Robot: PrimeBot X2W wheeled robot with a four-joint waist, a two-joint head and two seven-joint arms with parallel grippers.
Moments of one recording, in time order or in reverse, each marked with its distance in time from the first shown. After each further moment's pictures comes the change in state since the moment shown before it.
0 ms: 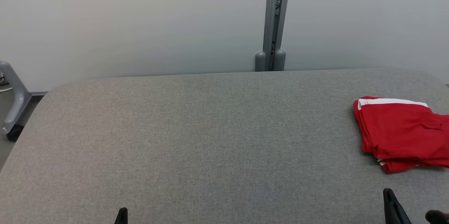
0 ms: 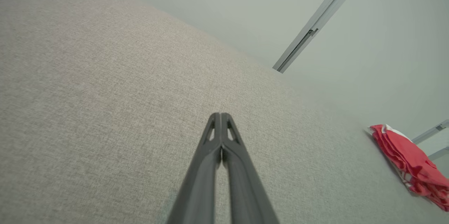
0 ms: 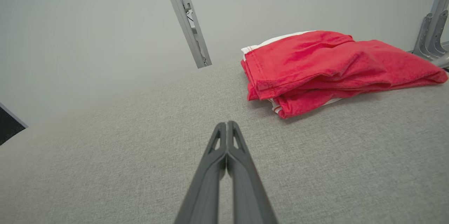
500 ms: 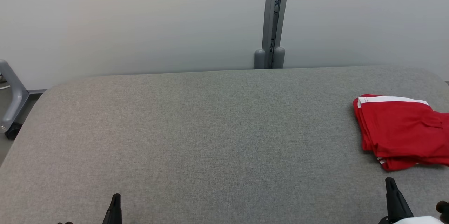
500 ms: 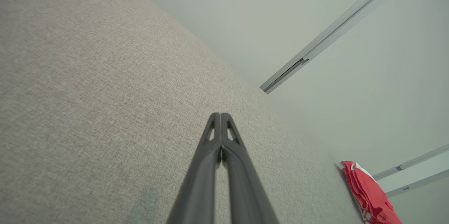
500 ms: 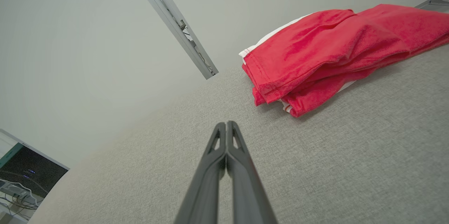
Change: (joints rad) left arm -0.060 0.002 0.028 -0.002 -0.197 -0.011 0.055; right arm -0.046 -0.004 -0.002 -0.004 0.246 0.000 0.055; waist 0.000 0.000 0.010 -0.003
